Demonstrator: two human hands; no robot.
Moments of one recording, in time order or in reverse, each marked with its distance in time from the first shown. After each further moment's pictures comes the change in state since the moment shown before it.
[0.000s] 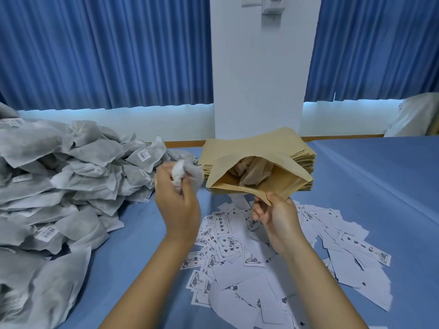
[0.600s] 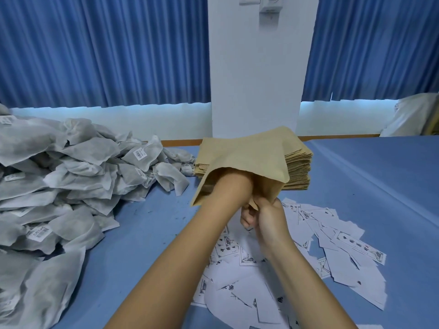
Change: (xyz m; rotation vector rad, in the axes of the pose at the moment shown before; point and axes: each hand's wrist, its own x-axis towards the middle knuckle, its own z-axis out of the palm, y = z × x) left_hand 0.007 0.026 0.086 0.807 -1.255 -0.192; right_hand -0.013 0.006 0.011 -0.090 -0.089 -0.049
